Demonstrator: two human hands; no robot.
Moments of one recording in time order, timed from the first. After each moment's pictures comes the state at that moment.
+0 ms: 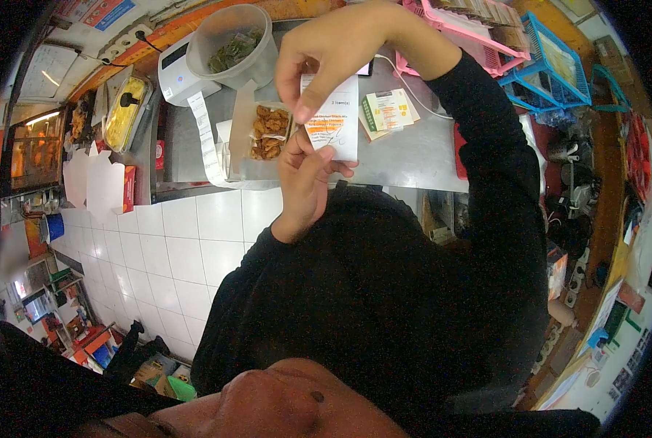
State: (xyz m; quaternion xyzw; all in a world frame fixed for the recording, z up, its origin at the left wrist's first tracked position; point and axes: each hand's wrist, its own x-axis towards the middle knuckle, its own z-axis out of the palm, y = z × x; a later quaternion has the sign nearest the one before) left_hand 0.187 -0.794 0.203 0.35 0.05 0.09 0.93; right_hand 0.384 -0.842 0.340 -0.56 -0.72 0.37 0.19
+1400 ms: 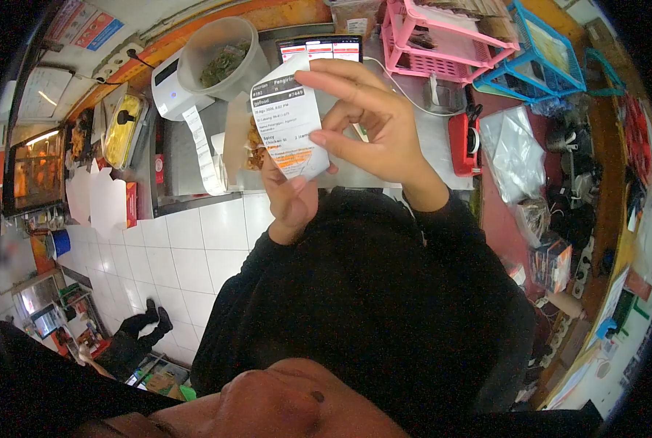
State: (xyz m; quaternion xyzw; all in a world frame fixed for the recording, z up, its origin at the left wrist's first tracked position) left_hand 0.192 -0.796 0.191 0.34 -0.08 0.18 0.92; right_hand 0.284 -0.920 0.272 -0.59 -0.38 0.04 0.71
